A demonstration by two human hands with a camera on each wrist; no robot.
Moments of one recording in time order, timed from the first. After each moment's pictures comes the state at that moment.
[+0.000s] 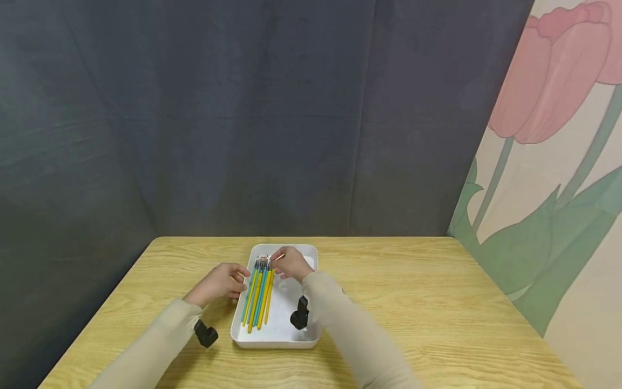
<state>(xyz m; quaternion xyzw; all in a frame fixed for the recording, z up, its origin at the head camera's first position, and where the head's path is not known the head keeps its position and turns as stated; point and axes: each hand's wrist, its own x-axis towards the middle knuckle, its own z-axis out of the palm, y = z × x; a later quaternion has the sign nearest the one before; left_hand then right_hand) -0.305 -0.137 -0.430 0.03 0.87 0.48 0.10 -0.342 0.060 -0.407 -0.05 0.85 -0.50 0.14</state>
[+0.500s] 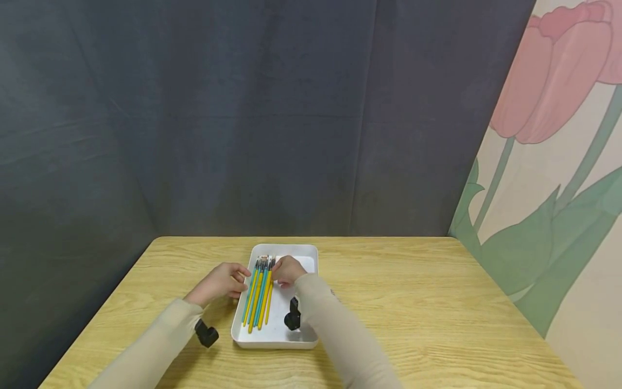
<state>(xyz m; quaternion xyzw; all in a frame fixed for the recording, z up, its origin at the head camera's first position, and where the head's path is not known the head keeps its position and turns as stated) -0.304 -0.136 -0.427 0.02 0.87 0.48 0.11 -0.349 0.052 -0.435 0.00 0.88 -0.45 0.17</state>
